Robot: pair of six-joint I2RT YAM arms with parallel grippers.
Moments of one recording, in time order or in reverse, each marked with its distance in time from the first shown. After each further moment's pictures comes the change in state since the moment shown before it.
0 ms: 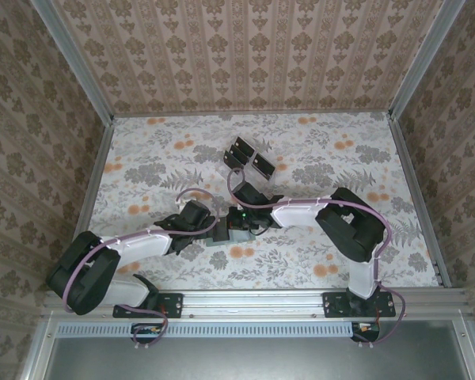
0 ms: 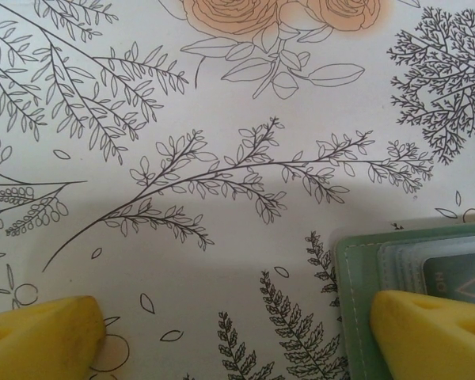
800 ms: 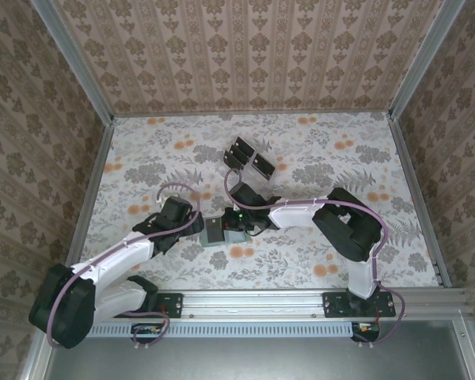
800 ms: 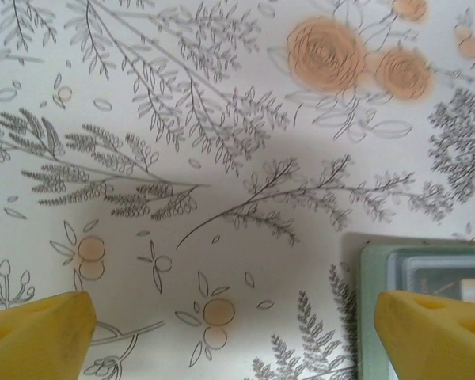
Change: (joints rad) left arm 0.133 -0.239 -0.002 -0.201 0.056 -0.007; right arm 0.013 0.018 0.006 0.058 -0.045 0.030
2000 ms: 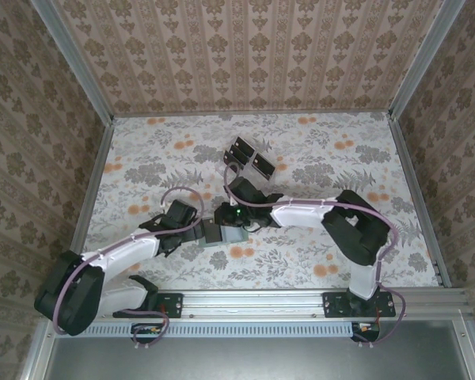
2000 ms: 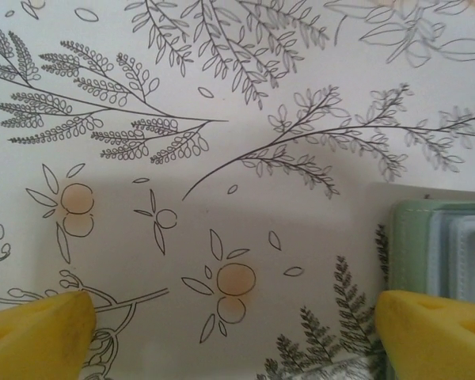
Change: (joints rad) left arm -0.021 0.066 -0.007 -0.023 0.008 -0.030; right arm 0.002 -0.098 0.027 -0.004 -0.027 -0.007
